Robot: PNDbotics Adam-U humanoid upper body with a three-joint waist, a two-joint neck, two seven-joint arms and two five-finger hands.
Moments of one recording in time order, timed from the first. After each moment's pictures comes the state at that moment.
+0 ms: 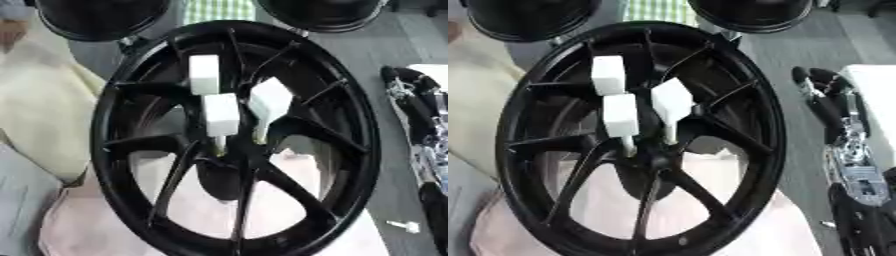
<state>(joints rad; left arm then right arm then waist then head) -0.18 0.38 0.26 -1.76 0.29 0.01 0.46 -0.49 -0.30 -0.19 -1.32 -0.10 -0.09 -0.13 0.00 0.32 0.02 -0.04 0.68</state>
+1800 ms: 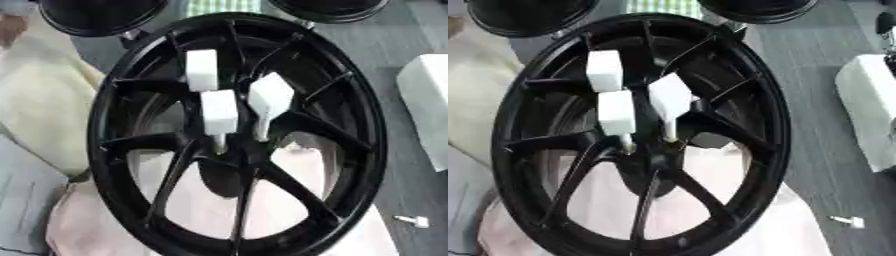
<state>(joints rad) -0.38 1.26 0.01 -1.98 0.11 0.26 -0.04 -0.50 -0.50 -0.26 -1.44 -0.14 -0.10 -0.22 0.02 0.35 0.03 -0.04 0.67</state>
